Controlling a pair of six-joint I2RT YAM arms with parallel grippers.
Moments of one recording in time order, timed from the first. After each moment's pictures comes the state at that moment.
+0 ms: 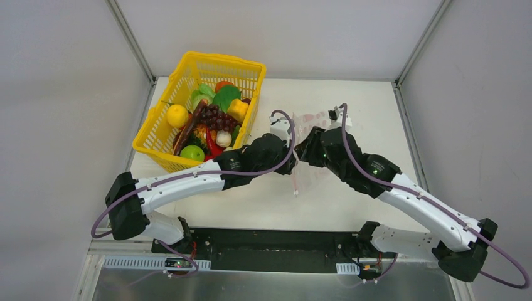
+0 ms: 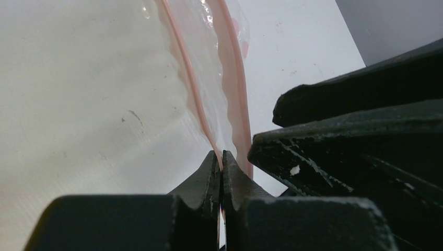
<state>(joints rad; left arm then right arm) -1.09 1.39 1.11 -0.21 -0.24 -0.60 0.93 1.01 1.08 -0.63 0.39 0.86</state>
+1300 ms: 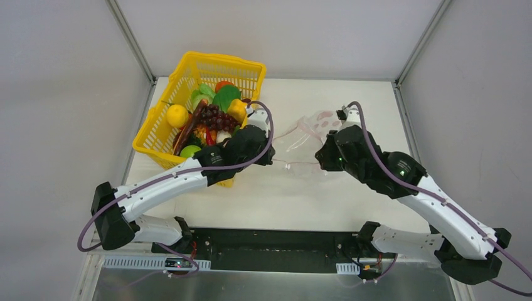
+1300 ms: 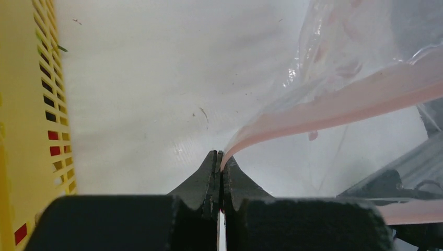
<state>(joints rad) -0.98 1.27 1.09 -0.37 -0.35 -0.58 0.94 0.99 1.26 -0.96 0.43 0.71</state>
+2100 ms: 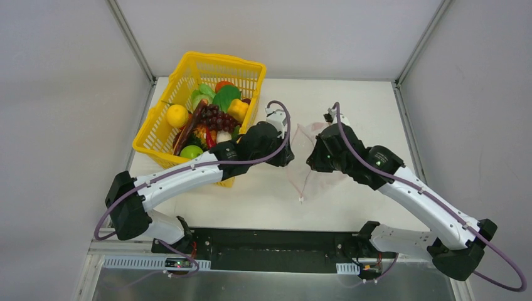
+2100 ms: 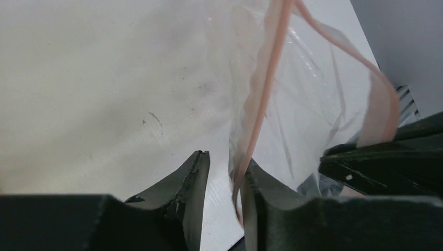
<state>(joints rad) -0.98 1.38 1.15 -0.28 -0.12 -0.55 0.88 1.08 1.21 -0.92 0.25 0.75</state>
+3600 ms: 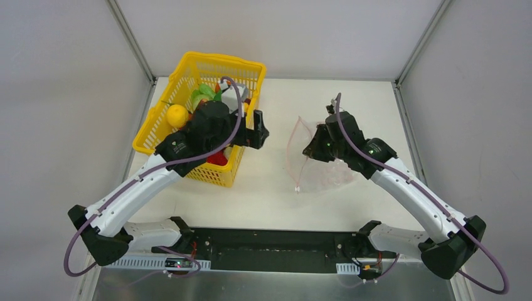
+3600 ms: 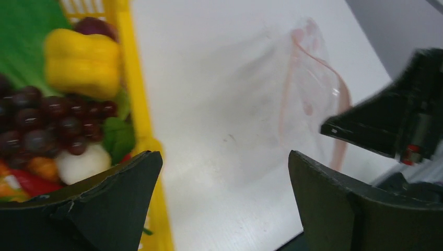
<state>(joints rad) -0.83 1.15 1.27 -0.51 -0.17 -0.37 0.68 1.13 1.14 -0.74 0.05 0.75</state>
